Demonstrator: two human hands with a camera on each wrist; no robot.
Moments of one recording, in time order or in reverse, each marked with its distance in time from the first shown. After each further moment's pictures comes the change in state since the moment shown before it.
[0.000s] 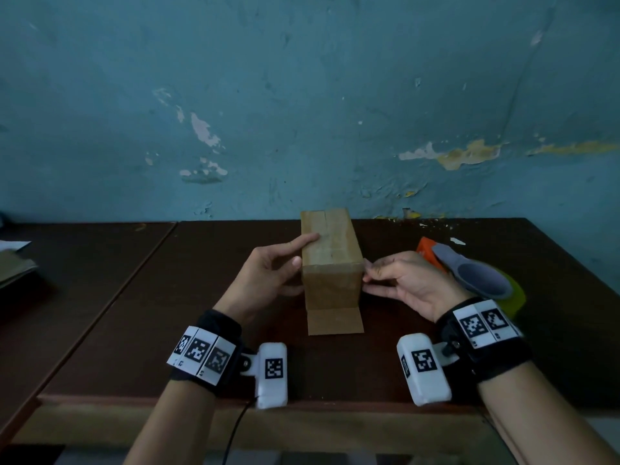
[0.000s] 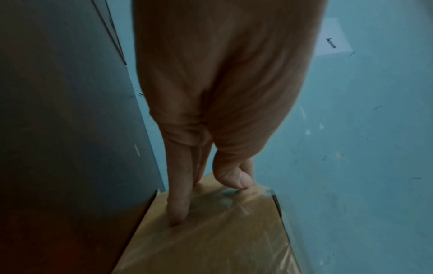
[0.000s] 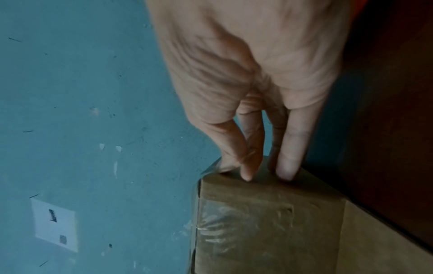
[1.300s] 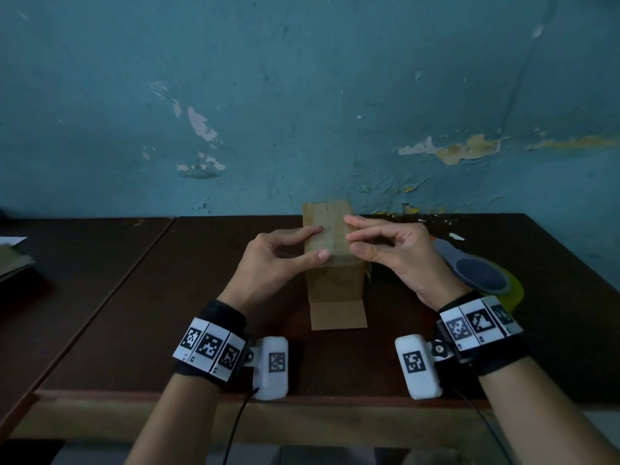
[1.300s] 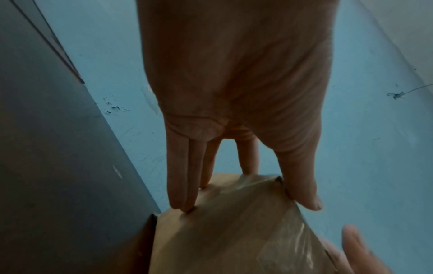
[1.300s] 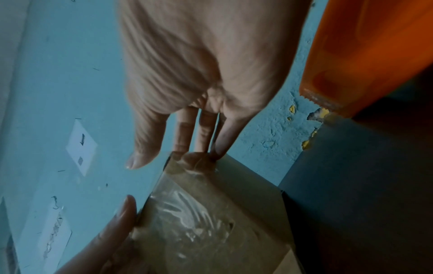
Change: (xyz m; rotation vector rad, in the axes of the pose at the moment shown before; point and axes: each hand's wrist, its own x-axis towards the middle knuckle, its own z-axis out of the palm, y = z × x) left_hand 0.010 0.004 0.005 0.243 0.106 0.132; right_hand 0.005 -0.003 -0.007 -0.293 -0.132 -0.680
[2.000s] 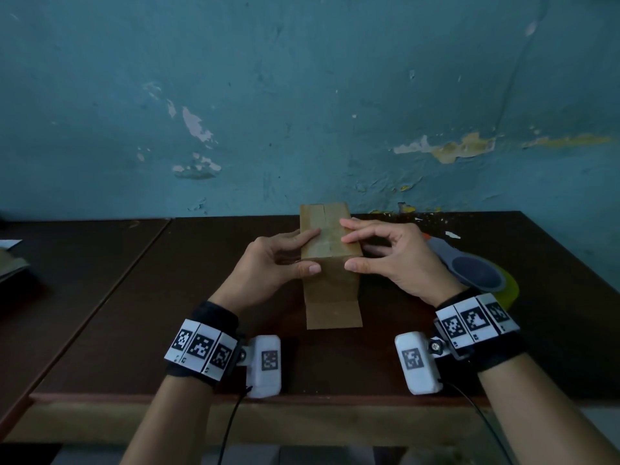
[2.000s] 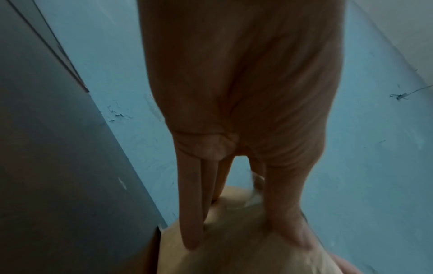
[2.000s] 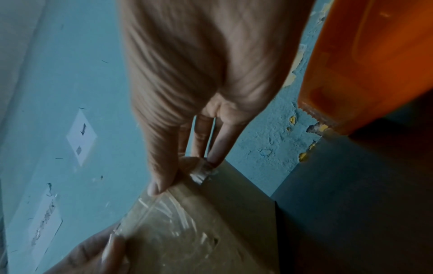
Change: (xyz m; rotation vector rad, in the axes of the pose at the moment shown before) left_hand 0.001 -0.004 -0.004 0.032 -0.146 0.033; right_hand 0.002 0.008 -0.009 -0.199 -0.065 0.017
